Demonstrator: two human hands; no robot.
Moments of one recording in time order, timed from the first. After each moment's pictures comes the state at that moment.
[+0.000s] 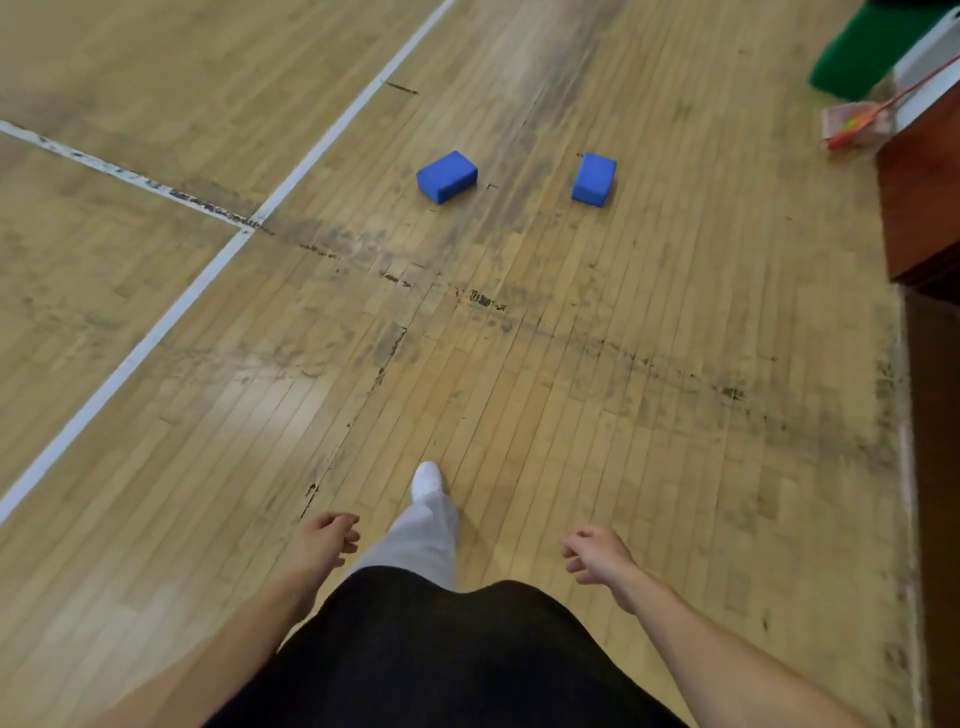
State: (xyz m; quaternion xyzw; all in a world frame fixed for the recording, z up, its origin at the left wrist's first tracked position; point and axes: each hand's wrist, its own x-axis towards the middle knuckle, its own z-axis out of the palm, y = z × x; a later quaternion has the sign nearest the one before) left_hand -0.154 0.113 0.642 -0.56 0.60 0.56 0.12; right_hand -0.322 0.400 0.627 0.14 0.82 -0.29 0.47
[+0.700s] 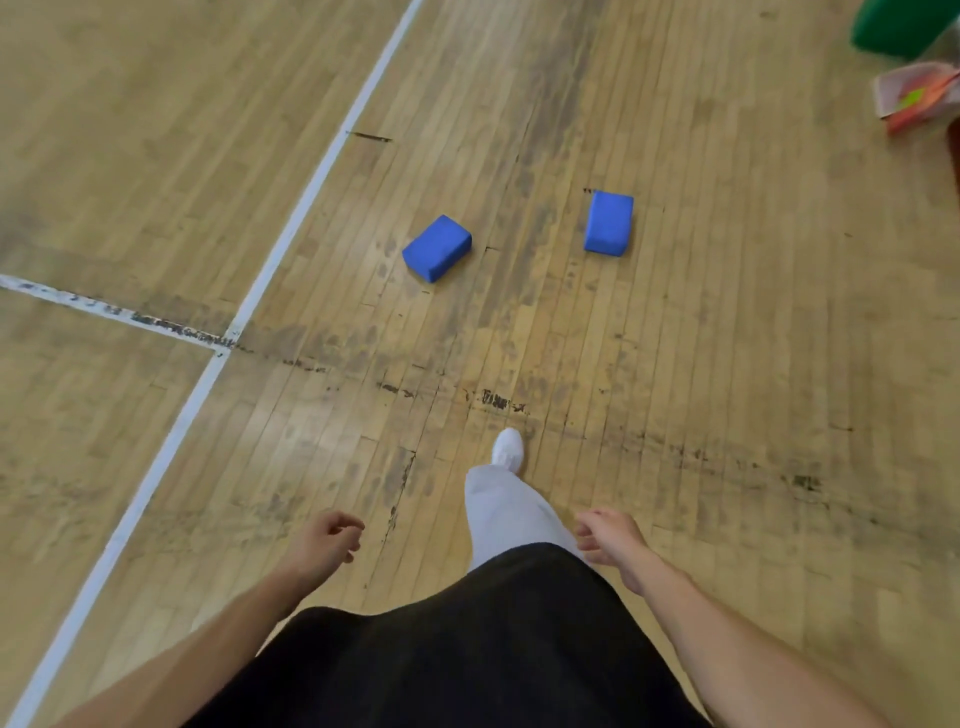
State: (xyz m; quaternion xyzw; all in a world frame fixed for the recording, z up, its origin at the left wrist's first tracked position) left_hand -0.578 -0.161 0.658 -0.45 0.72 0.45 0.28; right_hand -0.733 0.151 0.606 0.23 0.77 -0.39 0.45
